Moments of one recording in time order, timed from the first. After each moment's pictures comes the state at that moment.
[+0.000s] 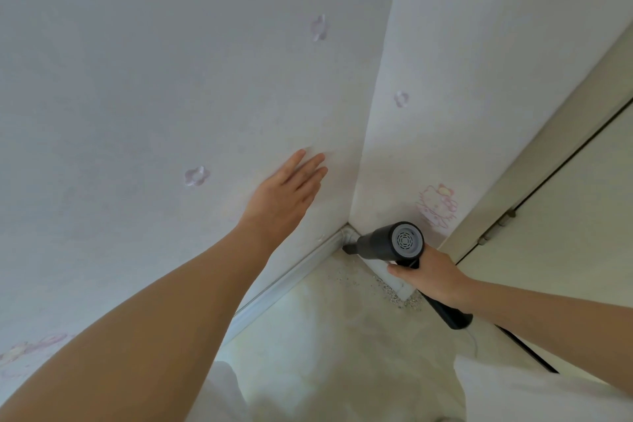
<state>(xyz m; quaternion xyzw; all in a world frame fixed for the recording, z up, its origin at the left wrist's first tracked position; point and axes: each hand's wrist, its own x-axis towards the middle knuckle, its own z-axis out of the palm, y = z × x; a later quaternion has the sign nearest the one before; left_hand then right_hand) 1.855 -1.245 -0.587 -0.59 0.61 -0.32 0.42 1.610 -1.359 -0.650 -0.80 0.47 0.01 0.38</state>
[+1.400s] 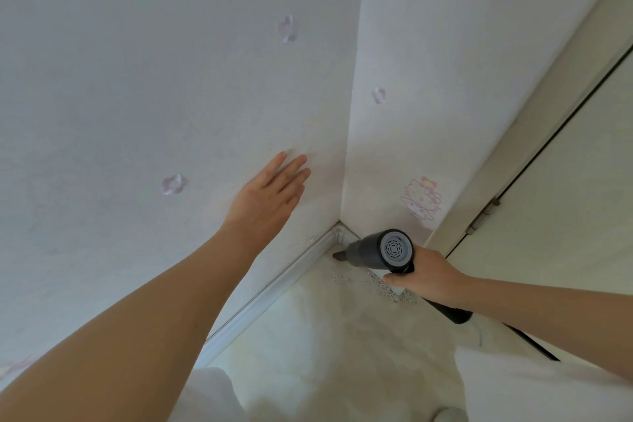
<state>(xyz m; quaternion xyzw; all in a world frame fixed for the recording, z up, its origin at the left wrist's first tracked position) 1.858 -1.244 -0.590 -0.59 0.62 -0.31 0.42 1.597 -1.355 -0.643 -0.82 0.42 0.04 0.37</state>
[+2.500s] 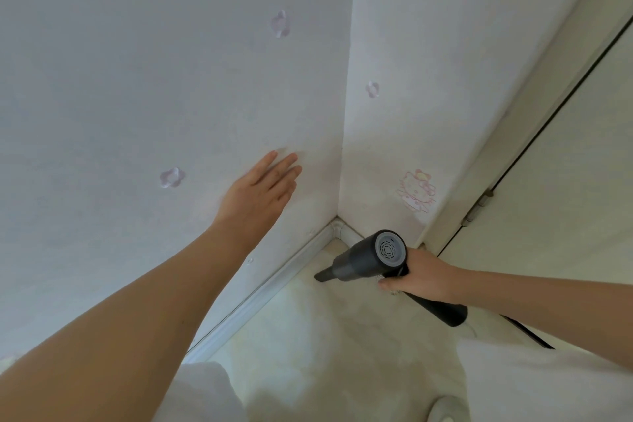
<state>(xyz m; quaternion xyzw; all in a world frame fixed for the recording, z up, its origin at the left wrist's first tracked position) 1.857 -1.232 -0.584 -0.61 0.60 -0.29 0.43 1.589 -1.351 -0.644 -0.83 0.37 0.10 0.41</state>
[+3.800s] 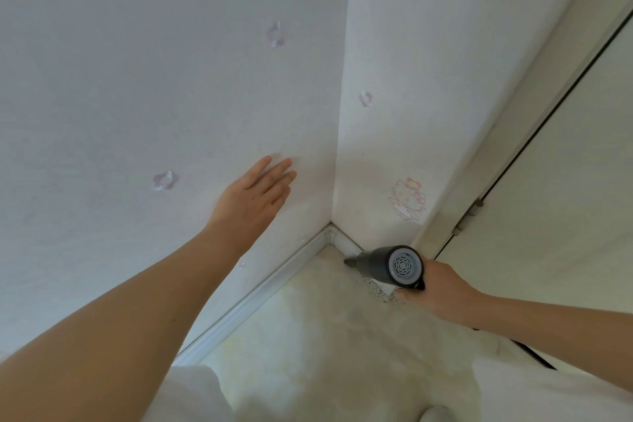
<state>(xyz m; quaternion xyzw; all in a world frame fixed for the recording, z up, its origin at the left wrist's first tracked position) 1.860 -1.235 -0.590 -0.61 0.60 -0.28 0.43 1.555 -1.356 -0.653 -0.83 0.45 0.06 0.33</state>
